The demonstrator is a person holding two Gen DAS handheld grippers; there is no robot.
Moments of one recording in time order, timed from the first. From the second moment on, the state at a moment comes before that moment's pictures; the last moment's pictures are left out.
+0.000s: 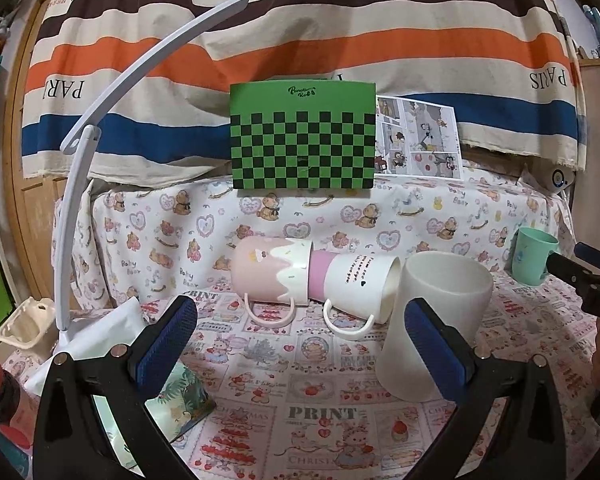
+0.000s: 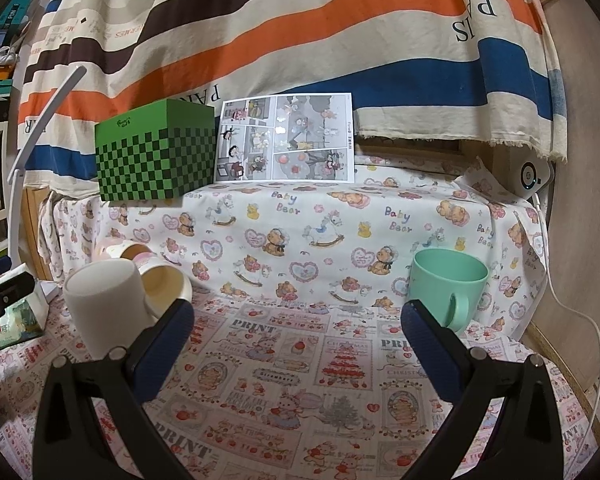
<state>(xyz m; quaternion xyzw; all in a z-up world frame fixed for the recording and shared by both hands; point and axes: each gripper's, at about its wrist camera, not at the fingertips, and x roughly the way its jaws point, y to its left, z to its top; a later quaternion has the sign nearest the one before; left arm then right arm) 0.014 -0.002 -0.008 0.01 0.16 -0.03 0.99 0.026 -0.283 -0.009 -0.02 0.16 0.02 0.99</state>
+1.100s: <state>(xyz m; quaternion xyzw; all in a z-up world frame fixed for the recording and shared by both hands) 0.011 -0.003 -0.010 0.00 0.15 -0.03 0.99 0.026 -0.282 -0.009 -0.02 0.16 0.02 0.99</state>
